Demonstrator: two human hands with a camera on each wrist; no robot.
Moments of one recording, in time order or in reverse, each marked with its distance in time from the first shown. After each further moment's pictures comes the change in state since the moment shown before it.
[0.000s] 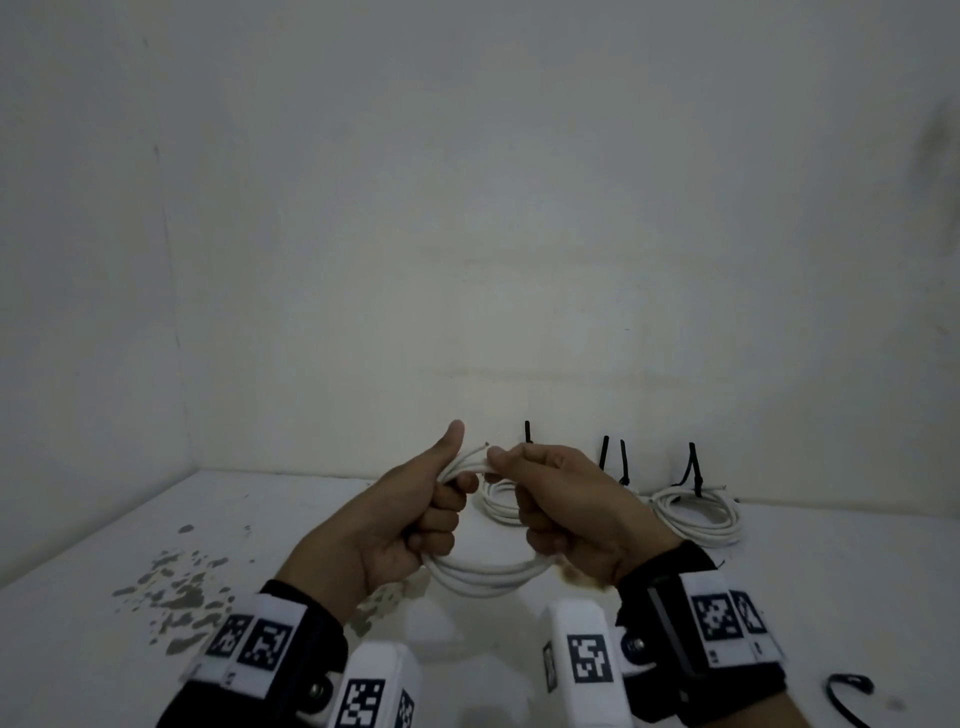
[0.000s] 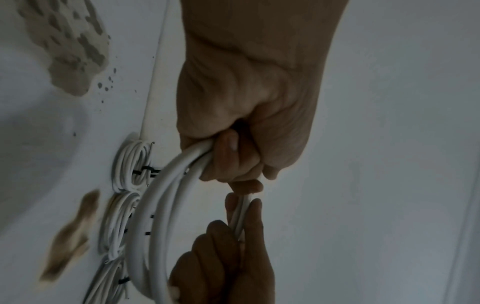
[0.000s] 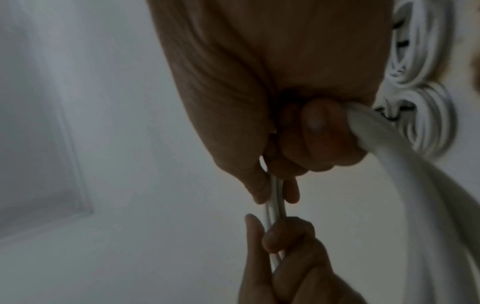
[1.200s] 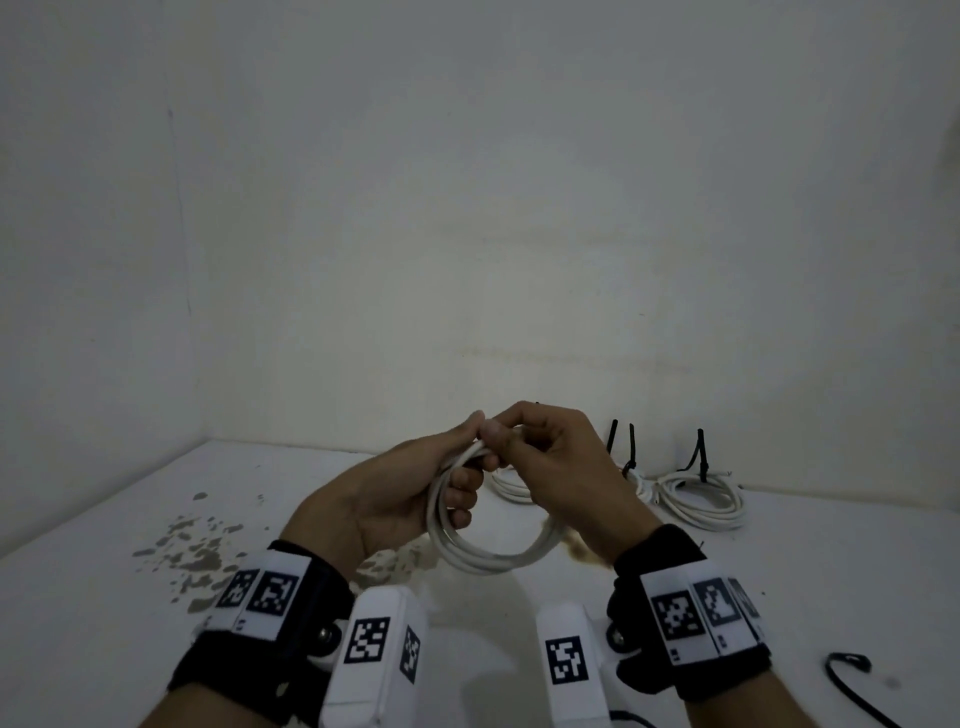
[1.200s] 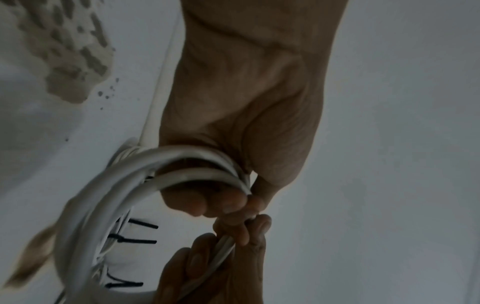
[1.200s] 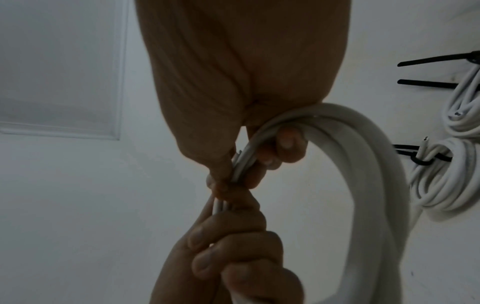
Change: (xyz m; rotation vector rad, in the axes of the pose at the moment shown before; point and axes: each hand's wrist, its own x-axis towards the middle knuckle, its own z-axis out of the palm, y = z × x) left_hand -0.002 0.000 -0.018 -0.008 -0.228 -0.013; right_hand 0.006 0.007 0.016 -0.334 0.089 -0.507
